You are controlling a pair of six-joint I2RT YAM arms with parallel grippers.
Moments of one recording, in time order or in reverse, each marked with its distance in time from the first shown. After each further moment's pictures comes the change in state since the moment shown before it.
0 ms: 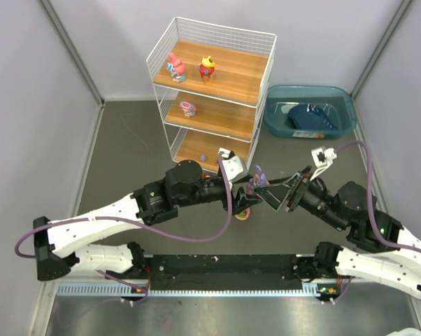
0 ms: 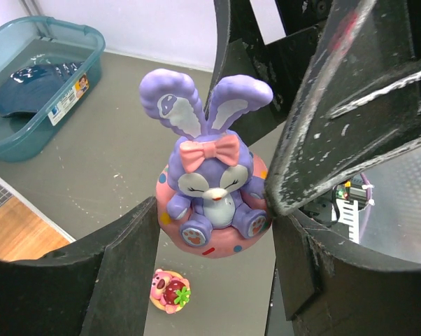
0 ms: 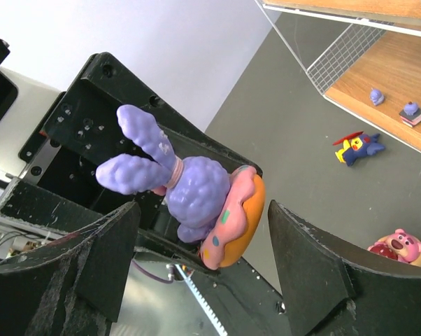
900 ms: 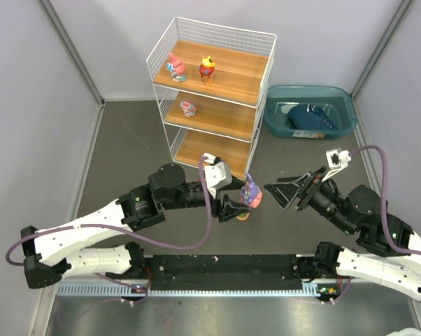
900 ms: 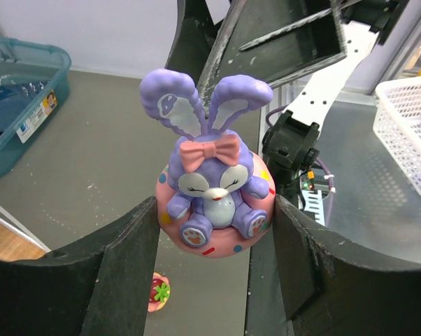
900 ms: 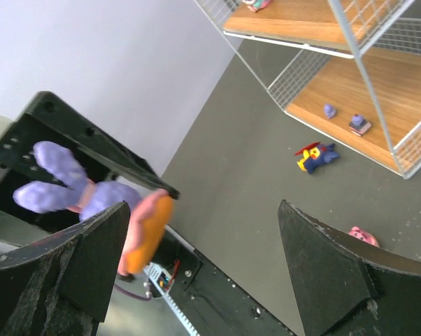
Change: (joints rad) left arm 0.026 -0.130 -0.060 -0.008 0.145 -0.020; right arm 0.000 -0.068 0.021 -0.105 0.132 -0.040
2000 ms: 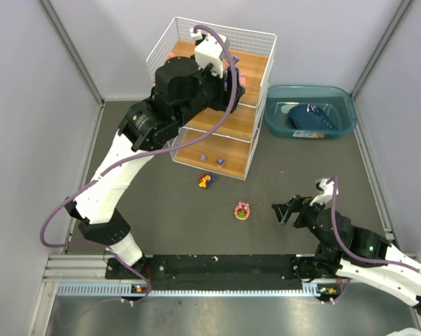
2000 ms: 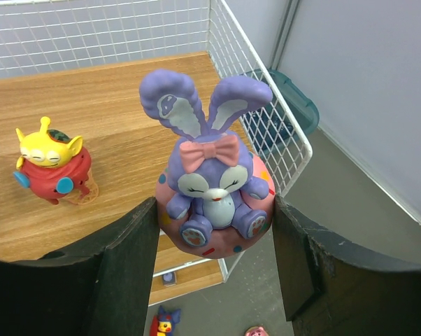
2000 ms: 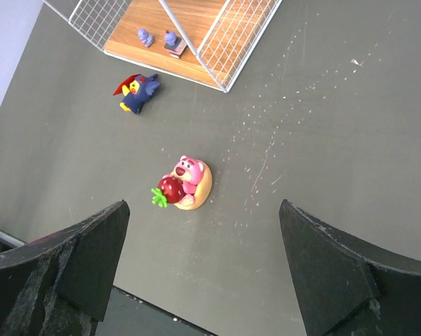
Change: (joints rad) left arm 0.285 0.668 1.281 -0.700 -0.521 -0.085; right arm 0.001 -0.261 -0.417 -0.200 0.257 0.023
